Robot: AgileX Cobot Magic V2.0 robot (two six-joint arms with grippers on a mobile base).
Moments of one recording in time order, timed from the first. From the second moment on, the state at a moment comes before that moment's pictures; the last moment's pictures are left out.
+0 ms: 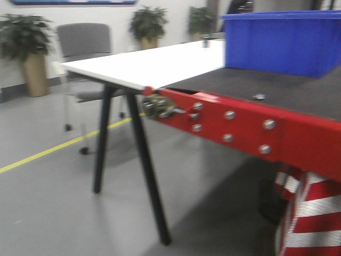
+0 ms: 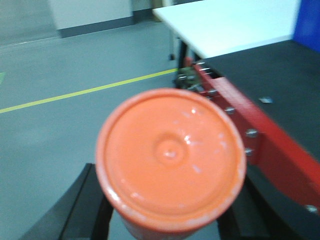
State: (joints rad) left arm -0.08 -0.01 0.03 0.00 -0.01 0.00; right arm 0.64 0.20 -0.55 -0.21 0.67 0.33
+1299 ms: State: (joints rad) left arm -0.08 -0.01 0.03 0.00 -0.01 0.00; right arm 0.64 0.20 -0.55 -0.21 0.67 0.33
